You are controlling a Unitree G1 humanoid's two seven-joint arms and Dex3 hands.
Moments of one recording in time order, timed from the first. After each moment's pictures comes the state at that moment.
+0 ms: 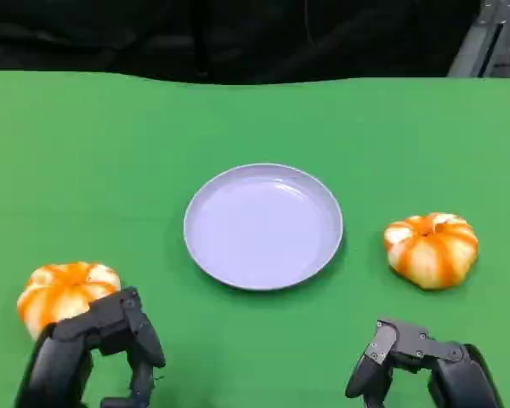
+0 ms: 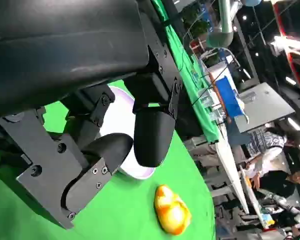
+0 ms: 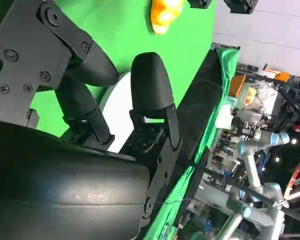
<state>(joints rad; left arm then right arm) 0.30 0.10 -0.01 -0.02 0.01 -0.59 -0.15 0.39 -0.02 0.23 -0.18 -0.26 -0.48 -0.08</state>
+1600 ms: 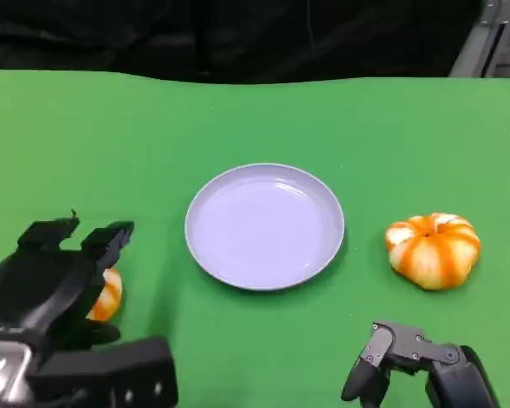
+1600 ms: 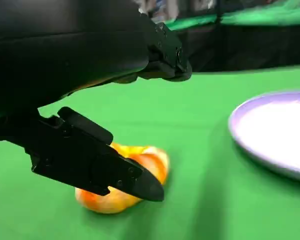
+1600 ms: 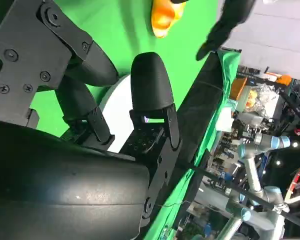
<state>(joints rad) 0.00 0.34 -0.13 -0.09 1.05 0.10 -0.14 0.40 -0.01 0.24 -0.21 -0.28 -0.45 -0.08</state>
